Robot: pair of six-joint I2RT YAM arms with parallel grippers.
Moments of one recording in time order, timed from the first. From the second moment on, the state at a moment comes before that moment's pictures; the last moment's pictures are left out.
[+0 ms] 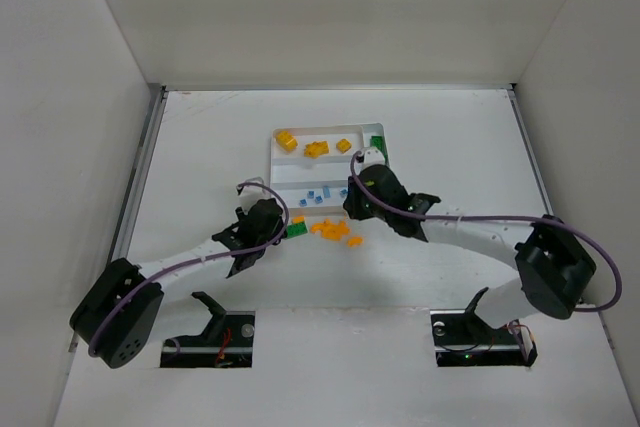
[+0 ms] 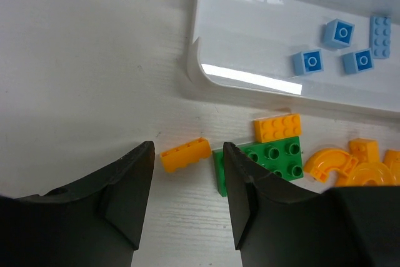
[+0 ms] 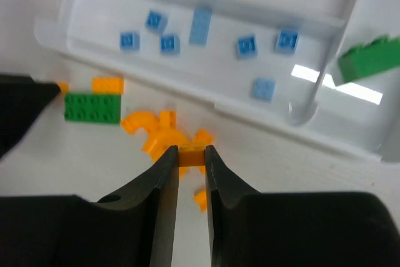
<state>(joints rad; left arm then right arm) -0.67 1.16 0.39 -0.01 -0.47 -0.73 0.84 1.45 0.85 -0.07 0.21 0.49</state>
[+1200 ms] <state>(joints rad) -0.72 1.24 0.38 0.02 -0.55 -0.72 0.74 1.61 0.96 0.05 0.25 0.53</state>
